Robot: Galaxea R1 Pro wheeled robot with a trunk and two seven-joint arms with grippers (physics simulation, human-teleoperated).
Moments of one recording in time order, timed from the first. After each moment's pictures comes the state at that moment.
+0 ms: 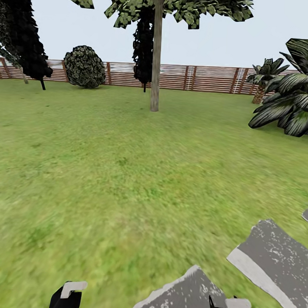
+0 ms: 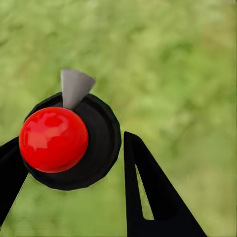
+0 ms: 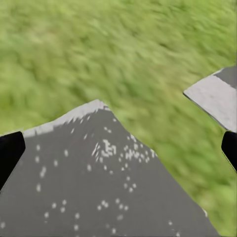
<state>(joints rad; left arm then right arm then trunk) -0.38 0.08 0.15 -0.20 -0.14 -0.38 0.10 -0.21 -0.08 -0.02 -0.41 0.06 -0.50 -0.08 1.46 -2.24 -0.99</state>
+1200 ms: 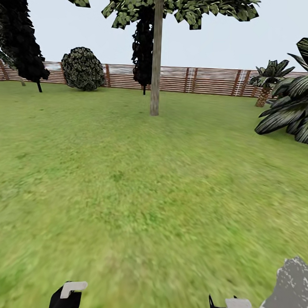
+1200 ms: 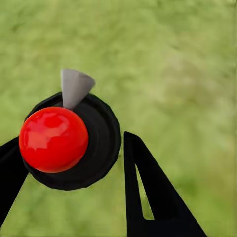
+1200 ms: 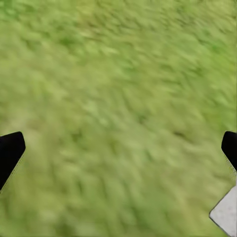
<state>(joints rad) -0.38 0.08 0.15 -0.20 -0.14 -0.38 0.10 -0.21 -0.08 -0.02 -0.41 0.06 -0.50 -0.08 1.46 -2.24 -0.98</state>
